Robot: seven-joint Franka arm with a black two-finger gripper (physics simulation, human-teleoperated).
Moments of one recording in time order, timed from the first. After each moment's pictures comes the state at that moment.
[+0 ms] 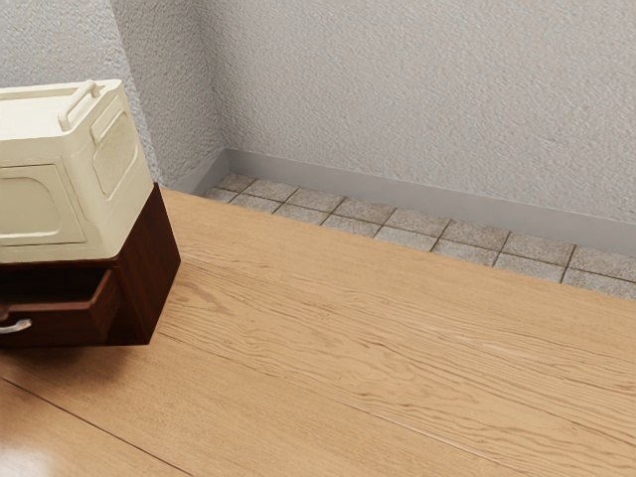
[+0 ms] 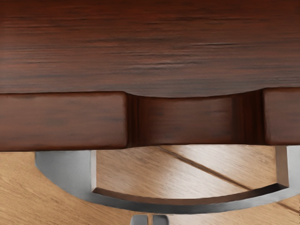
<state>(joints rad) 0.15 -0.59 0.59 -2.64 0.36 2.18 0.04</state>
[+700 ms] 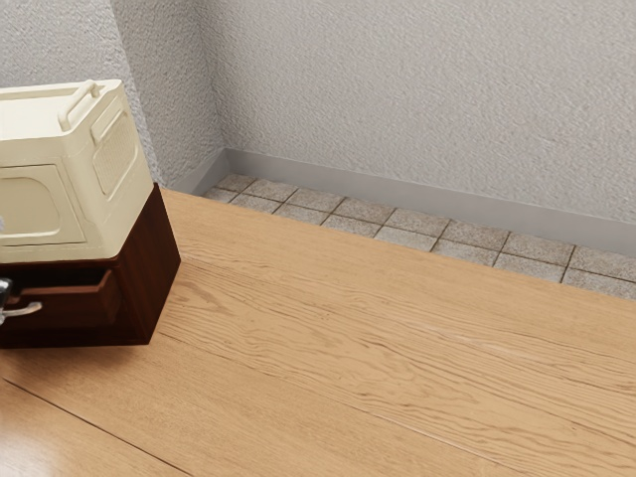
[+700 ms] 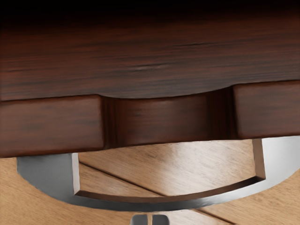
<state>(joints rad) -0.09 -0.51 0.78 -2.52 0.38 2.19 0.04</state>
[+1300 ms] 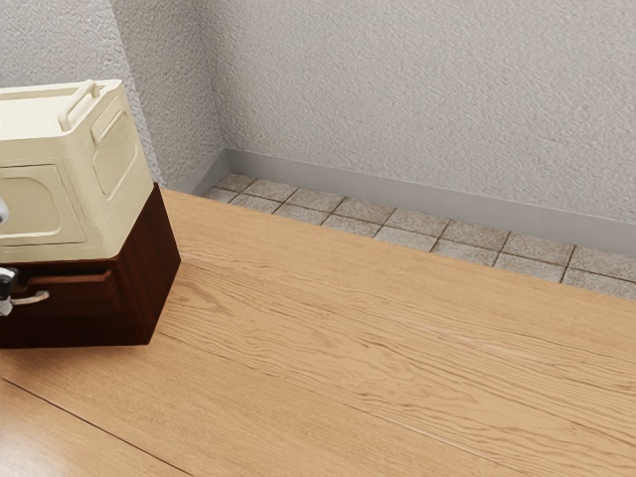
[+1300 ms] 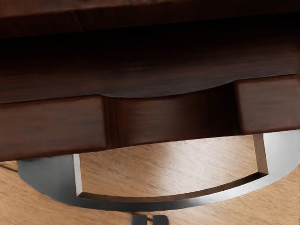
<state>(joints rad) -0.29 -0.49 0.96 -2.44 0.42 2.19 0.04</state>
